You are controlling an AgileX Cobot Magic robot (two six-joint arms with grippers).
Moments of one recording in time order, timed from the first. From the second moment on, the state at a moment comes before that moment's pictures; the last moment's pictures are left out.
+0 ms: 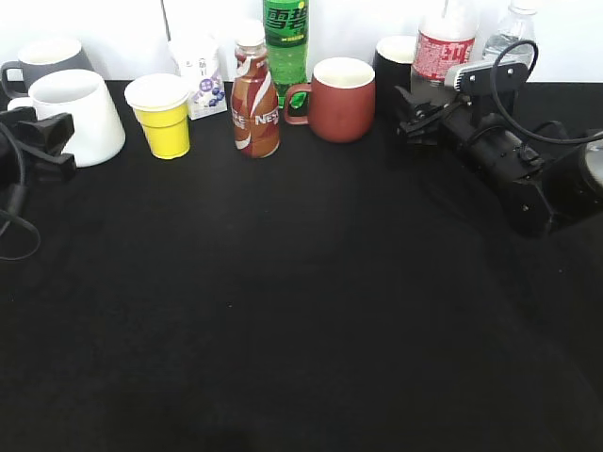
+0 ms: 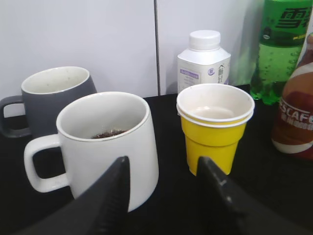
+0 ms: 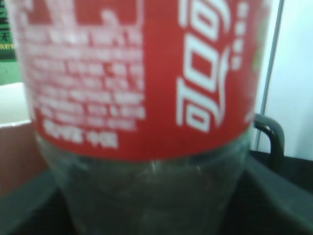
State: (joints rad) left arm -0.16 1.59 -0.46 0.08 -0.88 -0.04; right arm 0.21 2.29 -1.11 -0.19 -1.16 0.10
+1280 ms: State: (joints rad) left arm -0.16 0.31 -0.70 -0.06 1.22 -0.04; right arm 0.26 0.46 -0.93 -0.01 1.13 0.15
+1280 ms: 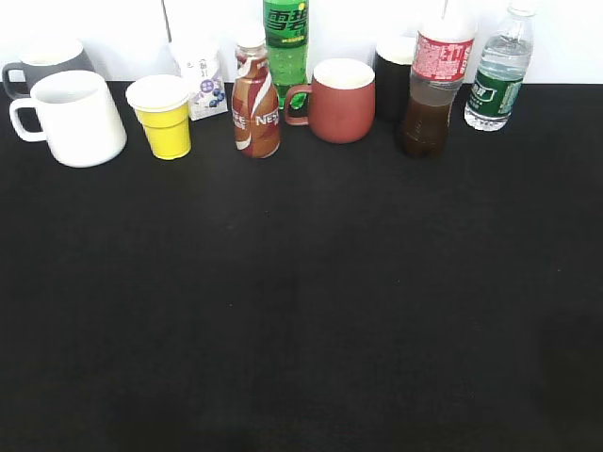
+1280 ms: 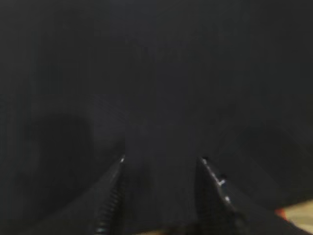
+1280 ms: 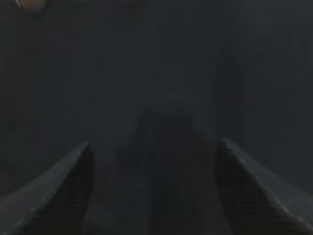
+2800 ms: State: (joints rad) left arm 0.00 0.01 -0.52 -0.06 1.06 -0.03; right arm 0.02 0.03 -0.50 0.01 1.04 0.11
